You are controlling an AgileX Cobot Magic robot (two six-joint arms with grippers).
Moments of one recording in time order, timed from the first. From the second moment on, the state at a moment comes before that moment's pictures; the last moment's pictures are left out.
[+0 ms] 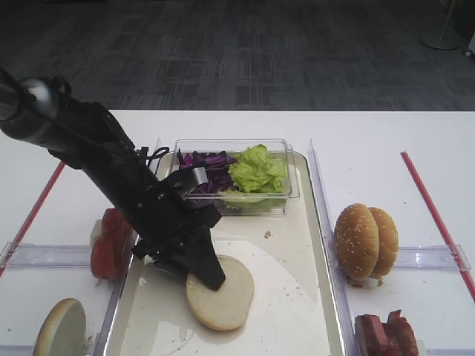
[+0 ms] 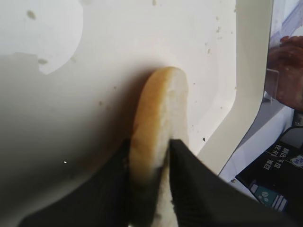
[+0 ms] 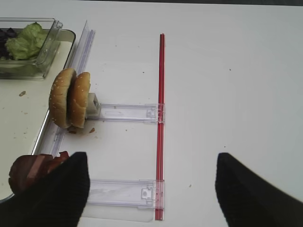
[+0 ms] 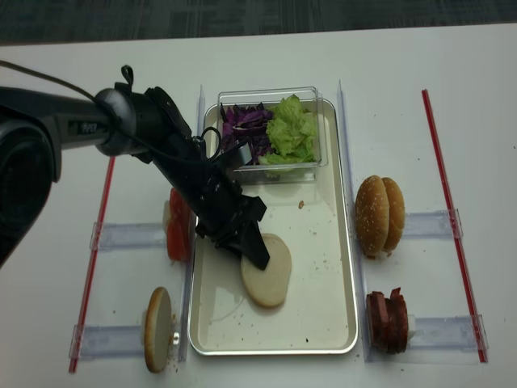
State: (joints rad) left arm -0.35 2.10 -1.22 -0.88 1.18 0.63; right arm -0.02 -0.02 -0.48 0.08 1.13 -0.06
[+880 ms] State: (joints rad) left arm -0.35 2.10 -1.27 -0.81 1.18 0.59; right arm -0.02 -0.02 -0.48 0.08 1.13 -0.06
